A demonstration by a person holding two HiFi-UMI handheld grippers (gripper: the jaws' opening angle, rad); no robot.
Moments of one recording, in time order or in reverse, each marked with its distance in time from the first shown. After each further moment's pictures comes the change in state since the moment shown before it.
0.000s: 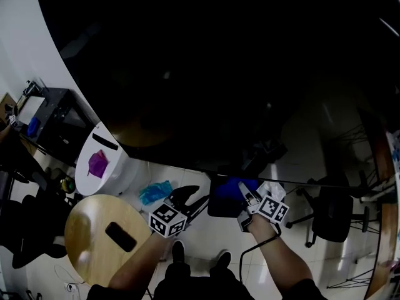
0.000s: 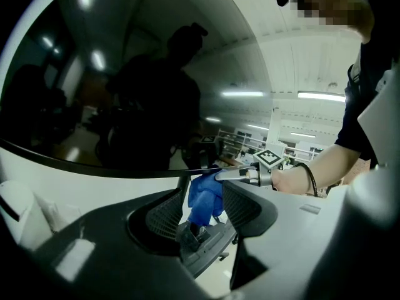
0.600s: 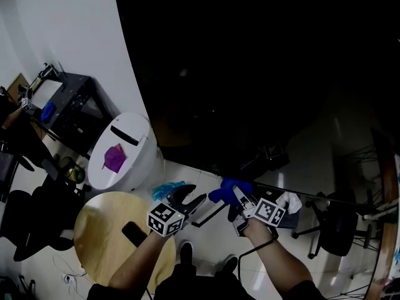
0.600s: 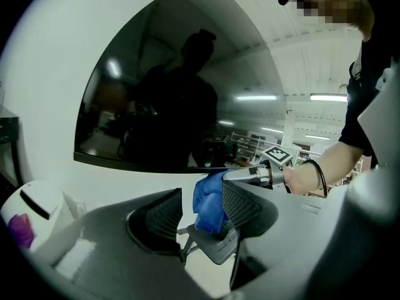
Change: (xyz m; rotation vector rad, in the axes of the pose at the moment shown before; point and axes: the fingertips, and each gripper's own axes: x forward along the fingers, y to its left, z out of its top) left arm -0.103 0.100 -0.006 -0.033 -0.030 0.125; right arm 0.096 0.091 -0.089 -0.014 0.136 0.065
